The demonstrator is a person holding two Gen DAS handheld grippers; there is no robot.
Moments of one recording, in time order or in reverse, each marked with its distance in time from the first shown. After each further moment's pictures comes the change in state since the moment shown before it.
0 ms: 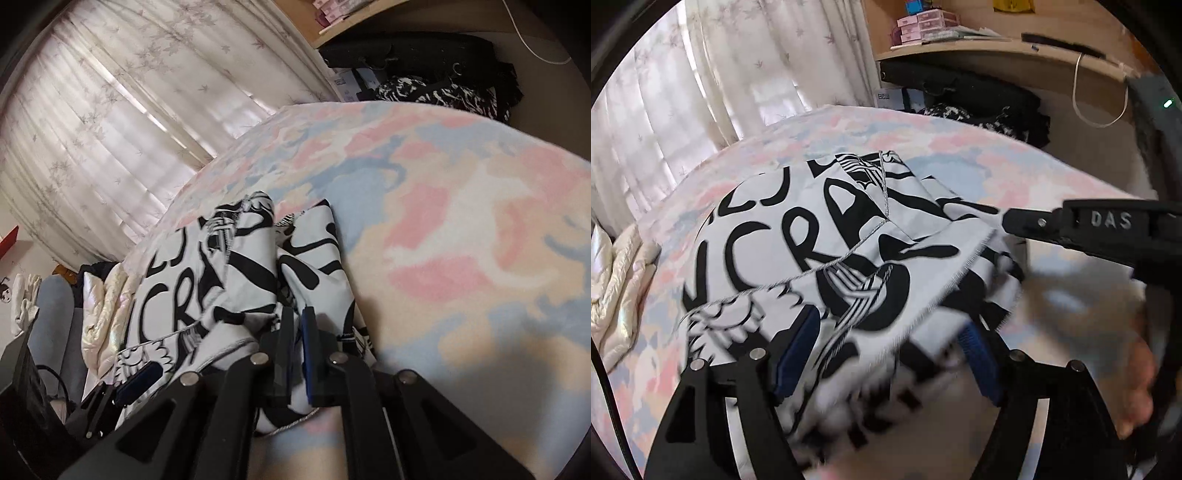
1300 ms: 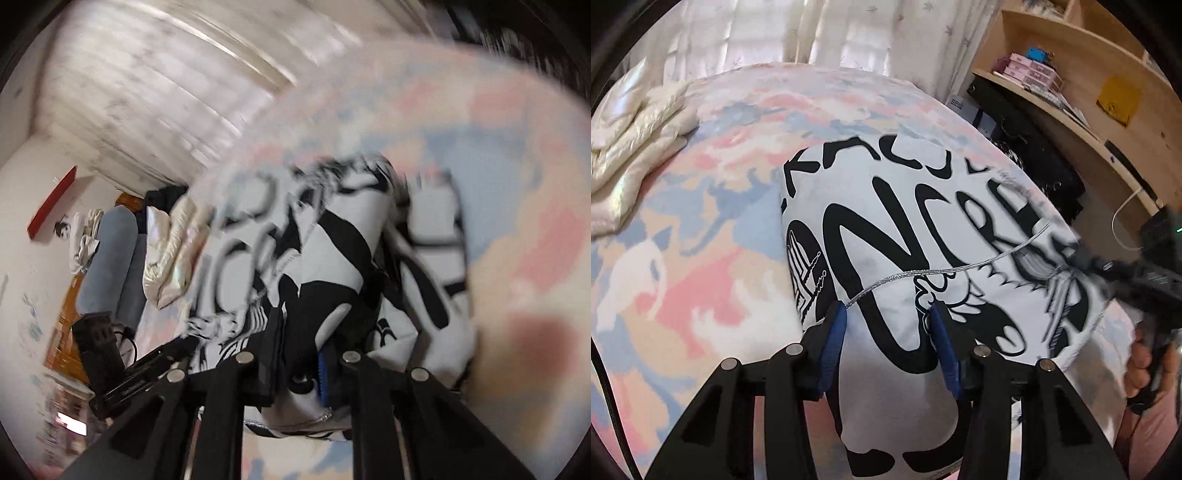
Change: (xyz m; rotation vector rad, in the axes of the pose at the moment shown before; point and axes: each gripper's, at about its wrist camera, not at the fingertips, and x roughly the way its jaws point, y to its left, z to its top) left arm -0.013 0.151 -0.030 -0.458 0.058 -0.119; right arm 0.039 0.050 0.048 -0.171 0.287 0.290
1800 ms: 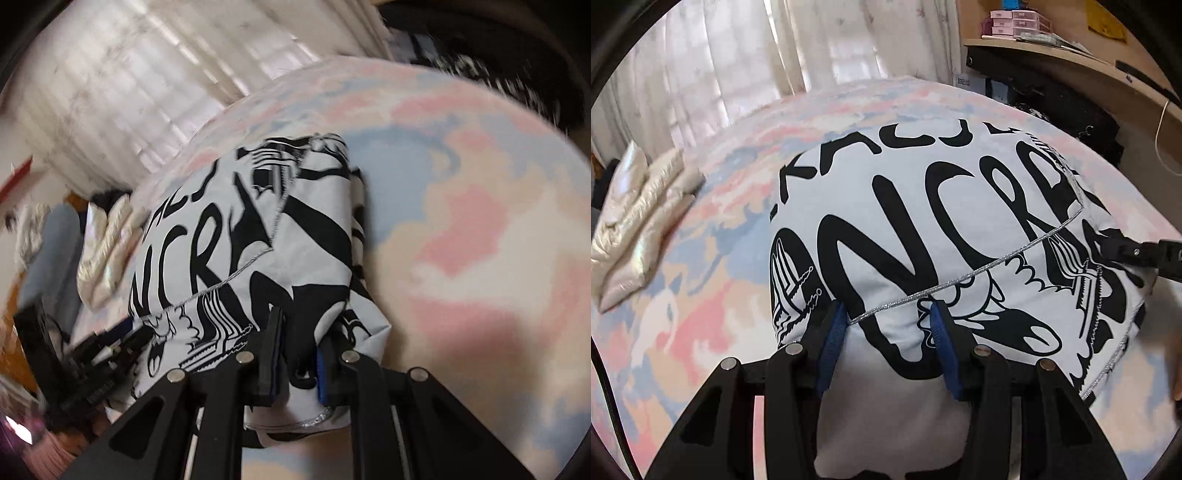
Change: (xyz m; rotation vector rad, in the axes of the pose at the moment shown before) left arm 0.053 -0.066 -0.020 0.217 -0.047 0.301; right arm 0.009 -0.063 -0.028 0.033 -0.040 -0.218
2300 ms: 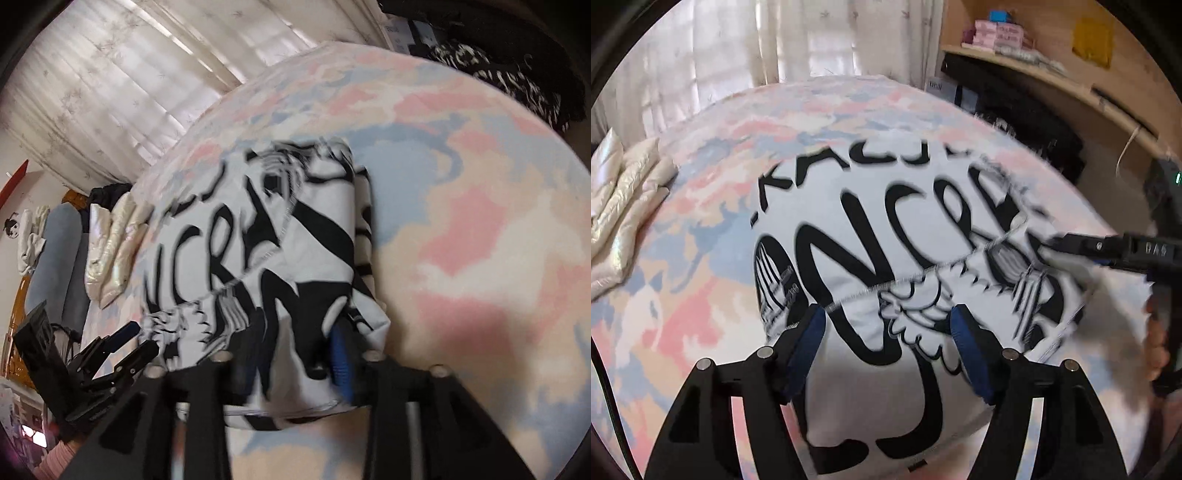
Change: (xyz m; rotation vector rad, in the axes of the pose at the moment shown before) left arm -0.042 0.019 0.020 -0.063 0.042 -0.226; right arm -0.025 0.023 0.020 -0.007 0.077 -0.009
